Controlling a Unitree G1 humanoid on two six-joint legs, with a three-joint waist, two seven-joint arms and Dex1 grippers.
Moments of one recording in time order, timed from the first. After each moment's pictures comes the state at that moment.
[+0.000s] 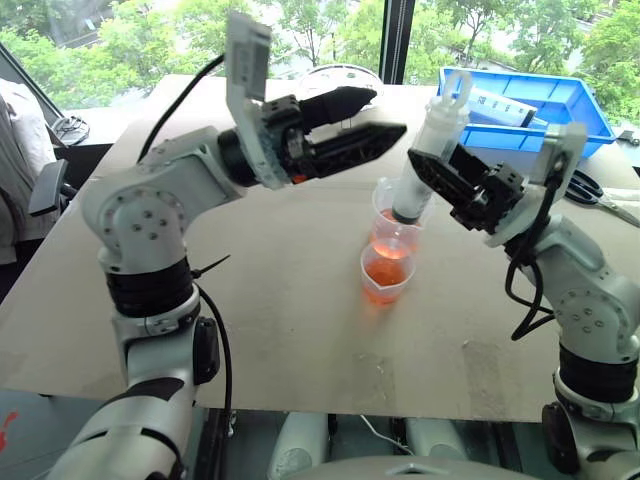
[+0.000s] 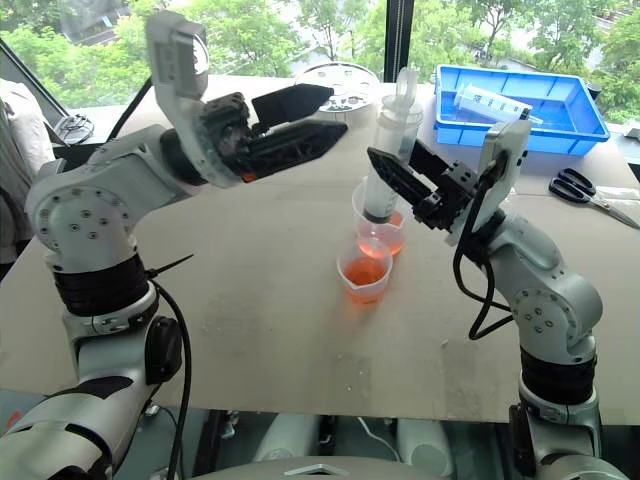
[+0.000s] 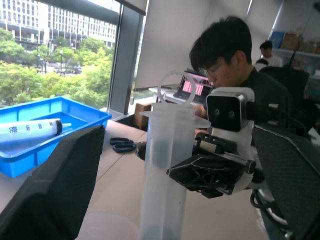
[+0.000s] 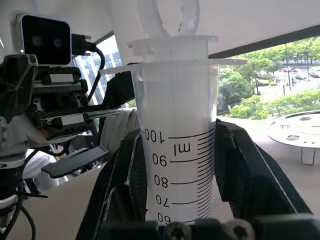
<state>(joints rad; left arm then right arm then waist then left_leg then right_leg) -0.90 0.47 0.27 -0.26 -1.08 1.08 -0.64 -0.46 -0.37 -0.16 -0.53 0.94 0.67 0.37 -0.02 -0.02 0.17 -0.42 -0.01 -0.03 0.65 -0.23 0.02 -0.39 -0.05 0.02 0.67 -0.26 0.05</state>
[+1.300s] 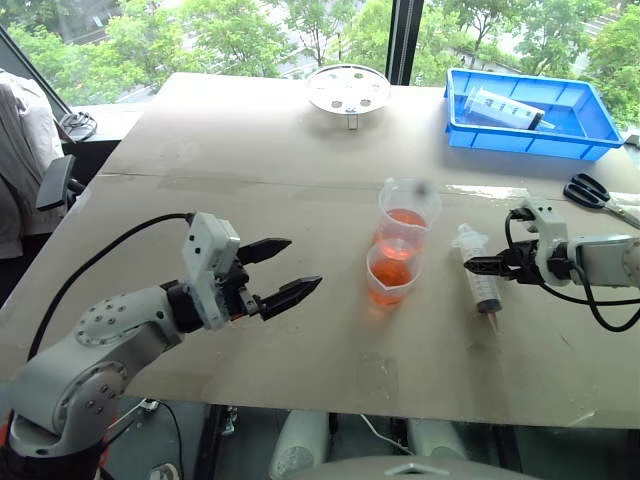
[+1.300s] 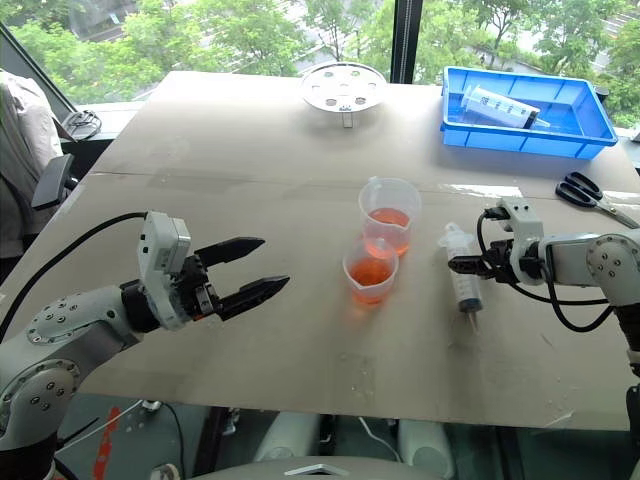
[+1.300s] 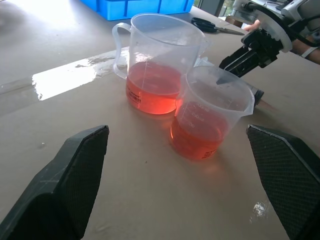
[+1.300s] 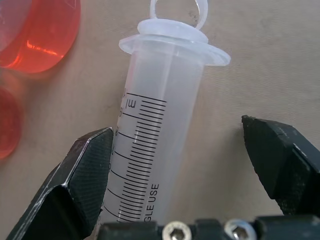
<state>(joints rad) 0.03 0.76 0.31 -0.69 -0.91 0.77 -0.65 -0.49 -1.01 0.11 -0.06 0.98 1.17 0.36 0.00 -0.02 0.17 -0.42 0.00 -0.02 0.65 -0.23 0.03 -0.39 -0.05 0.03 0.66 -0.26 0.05</state>
